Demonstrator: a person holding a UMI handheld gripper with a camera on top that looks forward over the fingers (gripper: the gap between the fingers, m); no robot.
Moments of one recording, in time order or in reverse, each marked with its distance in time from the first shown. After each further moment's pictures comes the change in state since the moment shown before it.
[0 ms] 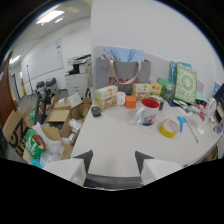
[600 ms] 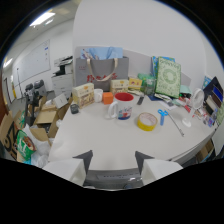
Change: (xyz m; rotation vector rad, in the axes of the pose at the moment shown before) arm 0.078 0.022 -0.016 -0.005 0.128 0.050
